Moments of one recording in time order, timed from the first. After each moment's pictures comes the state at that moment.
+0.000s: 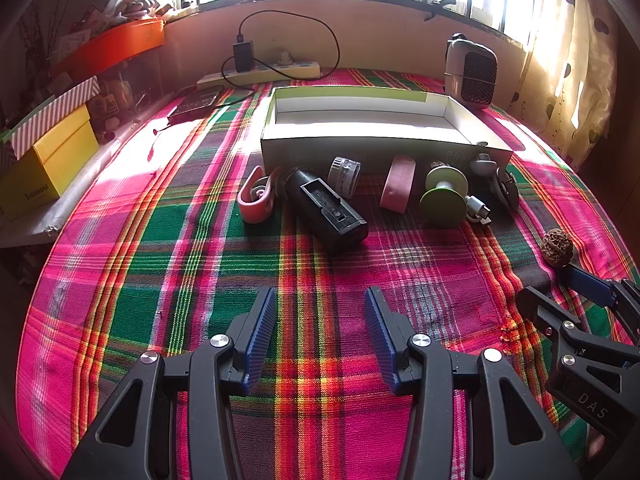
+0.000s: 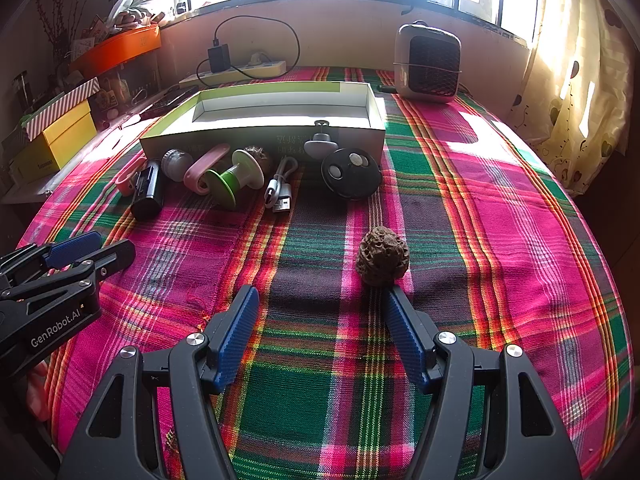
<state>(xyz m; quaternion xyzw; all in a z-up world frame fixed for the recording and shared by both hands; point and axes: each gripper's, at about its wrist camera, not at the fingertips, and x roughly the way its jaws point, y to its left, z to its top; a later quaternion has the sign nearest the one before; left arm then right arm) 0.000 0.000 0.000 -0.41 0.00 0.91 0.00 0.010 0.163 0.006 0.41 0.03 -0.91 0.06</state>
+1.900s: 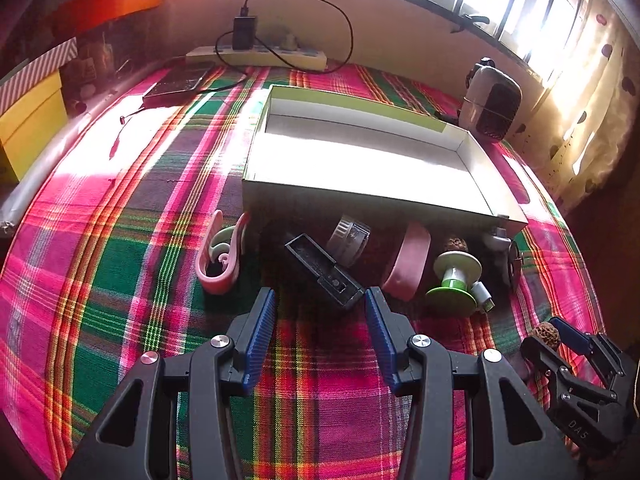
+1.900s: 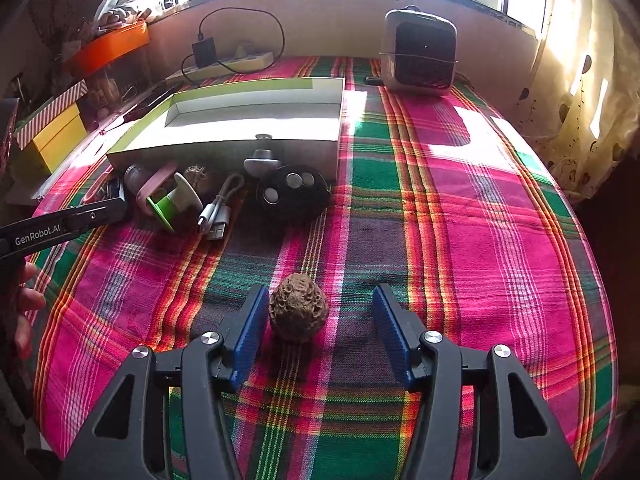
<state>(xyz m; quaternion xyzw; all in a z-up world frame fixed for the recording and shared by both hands) -0.068 -0.014 0.008 -0.44 -0.10 0.89 0.03 -0.030 0.204 0.010 0.43 0.03 -0.90 0.08</state>
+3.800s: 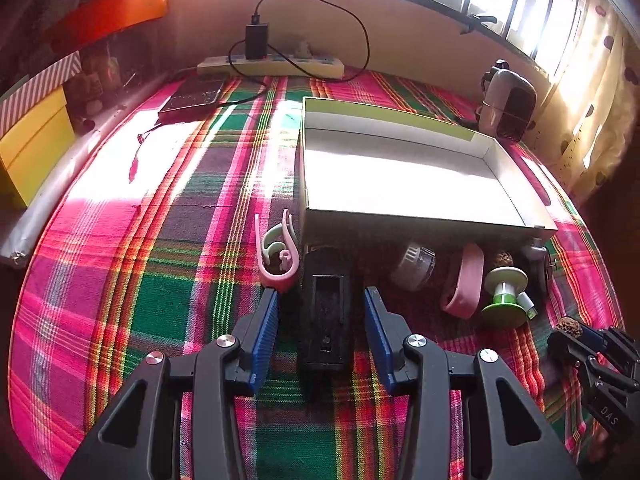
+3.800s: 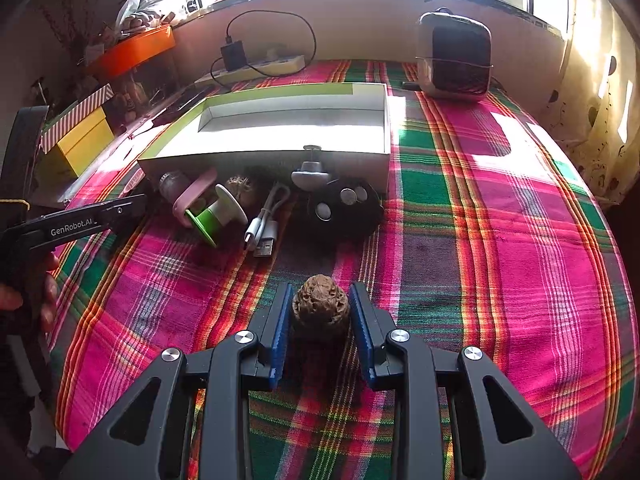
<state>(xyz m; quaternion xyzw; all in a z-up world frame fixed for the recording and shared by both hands) -0.083 -0.045 0.005 -0.44 -0.06 0.90 0.02 -0.034 0.187 0.010 0.43 0.01 -0.89 0.13</state>
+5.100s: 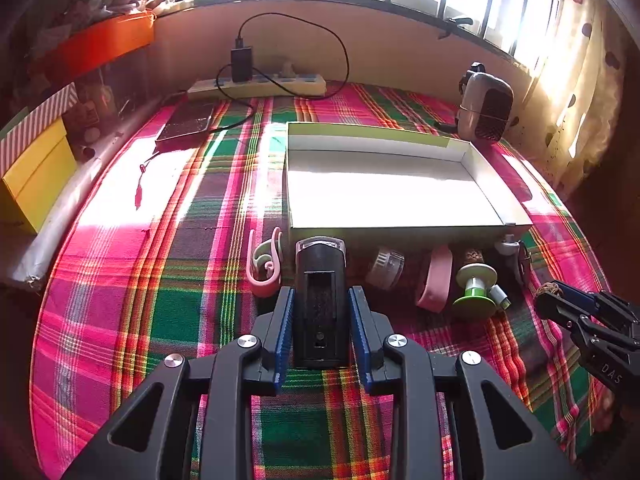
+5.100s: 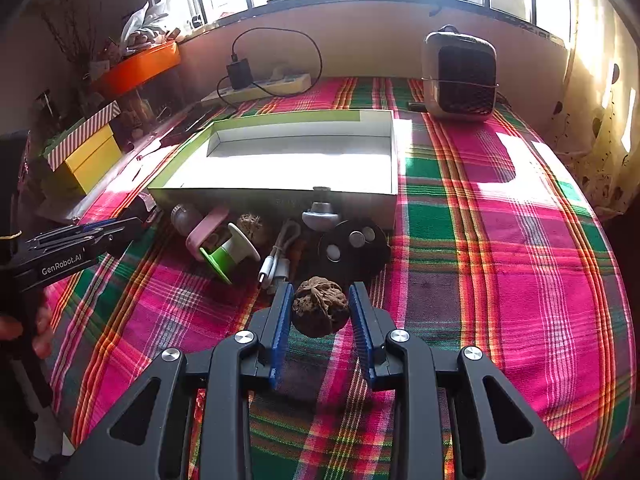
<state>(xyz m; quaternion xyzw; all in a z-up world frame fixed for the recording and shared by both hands) -0.067 -0.036 0.032 -0.42 -0.04 0.91 0.04 -0.046 0.185 0.029 0.41 0.00 -0.90 0.14</state>
